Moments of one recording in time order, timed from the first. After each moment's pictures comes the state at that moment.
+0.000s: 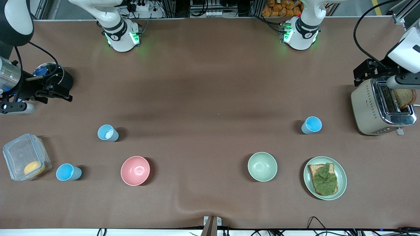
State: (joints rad) left arm -0.04 0.01 -0.09 -1.51 0.07 1.54 -0.03; right arm -0.03 0.04 0.00 -1.69 0.08 1.66 -0.08
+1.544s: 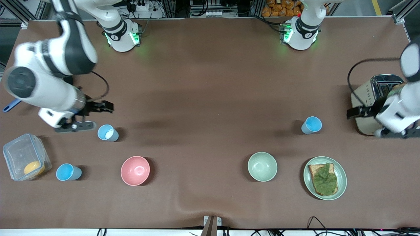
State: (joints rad) left arm 0.05 0.33 -0.06 -1.52 0.05 1.68 -0.04; right arm 0.18 0.21 0.01 -1.77 -0.02 1.84 0.09
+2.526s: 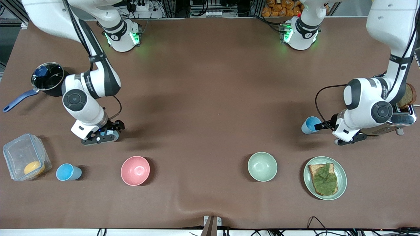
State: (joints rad) left arm 0.11 0.46 -0.07 -2.01 0.04 2.28 -0.24; right arm 0.13 0.38 -0.01 -2.04 -0.23 2.44 0.10
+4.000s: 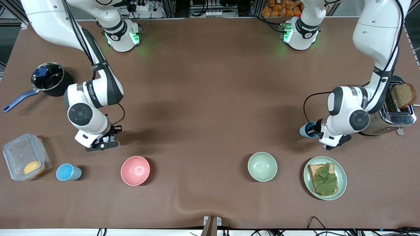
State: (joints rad) left arm 0.00 0.54 -0.08 -1.93 0.03 2.29 -0.53; right arm 0.16 0.44 0.05 -1.80 -0.23 2.08 0.11
